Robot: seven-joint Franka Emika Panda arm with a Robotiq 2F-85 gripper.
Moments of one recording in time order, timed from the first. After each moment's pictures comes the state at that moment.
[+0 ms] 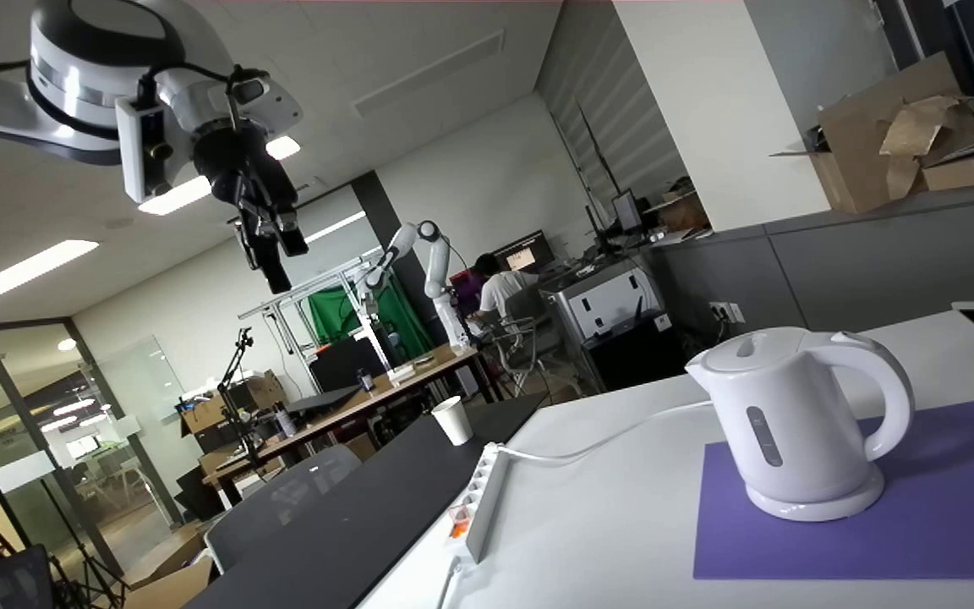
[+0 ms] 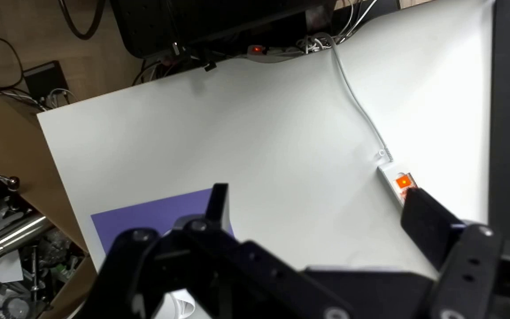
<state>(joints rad) -0.13 -0.60 -0.03 -2.44 -0.17 1.74 0.16</state>
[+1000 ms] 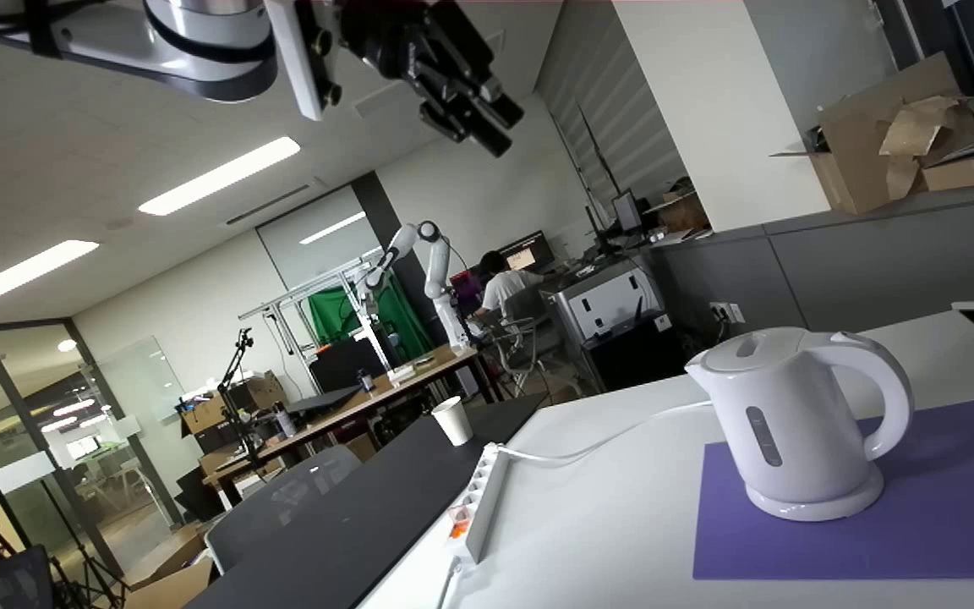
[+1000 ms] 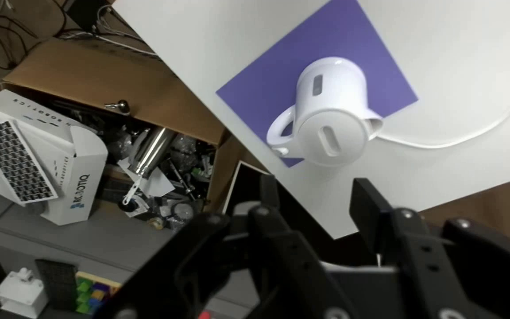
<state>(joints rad) -0.41 -0.31 -0.21 -2.27 -0.34 2.29 0.26</state>
